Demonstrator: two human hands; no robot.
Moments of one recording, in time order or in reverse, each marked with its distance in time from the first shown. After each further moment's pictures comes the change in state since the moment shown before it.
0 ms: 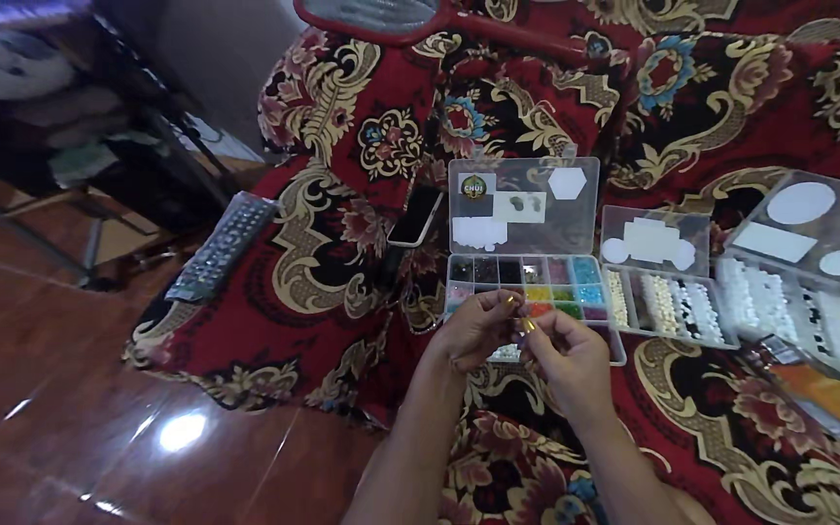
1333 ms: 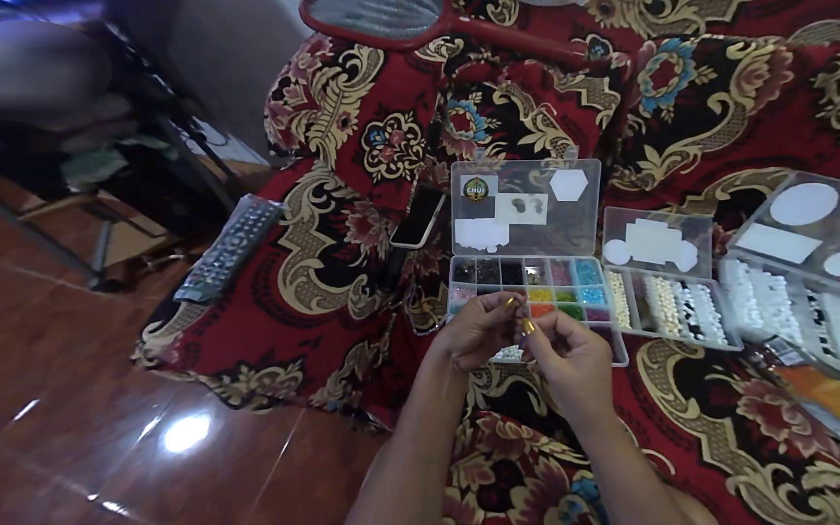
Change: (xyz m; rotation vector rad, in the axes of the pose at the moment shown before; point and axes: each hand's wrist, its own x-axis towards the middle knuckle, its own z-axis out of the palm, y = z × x) left_hand 0.001 -0.006 -0.006 -0.034 -0.033 0.022; right_hand -0.001 0.003 0.001 -0.063 0.018 -0.061
